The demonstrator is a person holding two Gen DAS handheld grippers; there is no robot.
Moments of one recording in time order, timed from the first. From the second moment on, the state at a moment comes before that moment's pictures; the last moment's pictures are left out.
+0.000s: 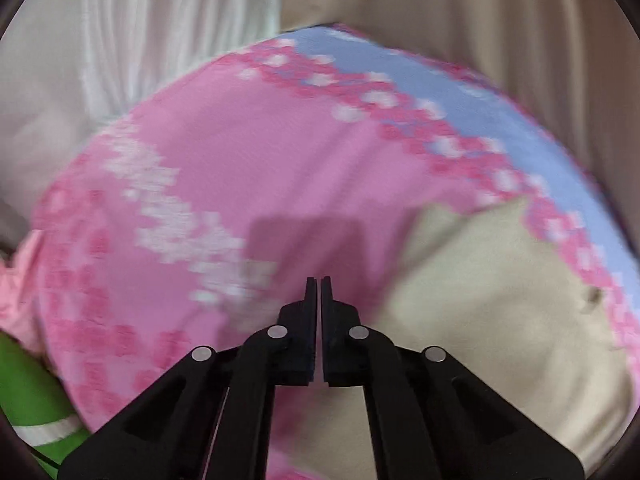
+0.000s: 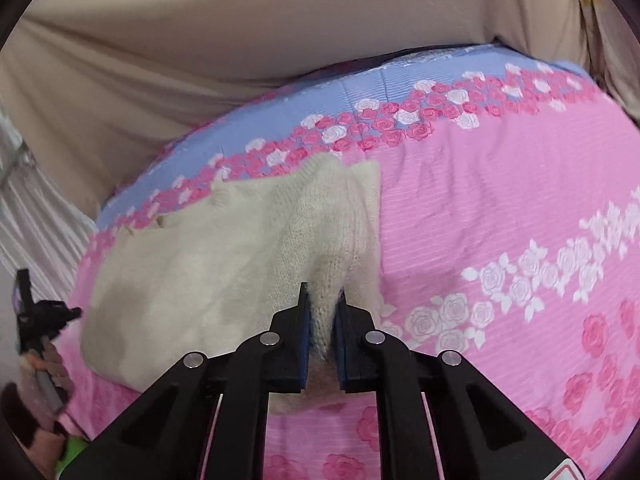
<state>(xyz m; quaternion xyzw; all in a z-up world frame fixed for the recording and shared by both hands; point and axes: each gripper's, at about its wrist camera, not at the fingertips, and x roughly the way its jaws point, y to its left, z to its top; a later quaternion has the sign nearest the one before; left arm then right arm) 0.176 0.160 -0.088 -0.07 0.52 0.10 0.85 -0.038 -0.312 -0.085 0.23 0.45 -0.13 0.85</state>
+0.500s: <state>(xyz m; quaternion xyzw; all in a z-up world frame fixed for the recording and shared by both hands) 0.225 0.093 -0.075 -0.04 0.50 -0.02 0.87 0.039 -0.331 -0.065 0.17 0.44 -0.14 0.87</state>
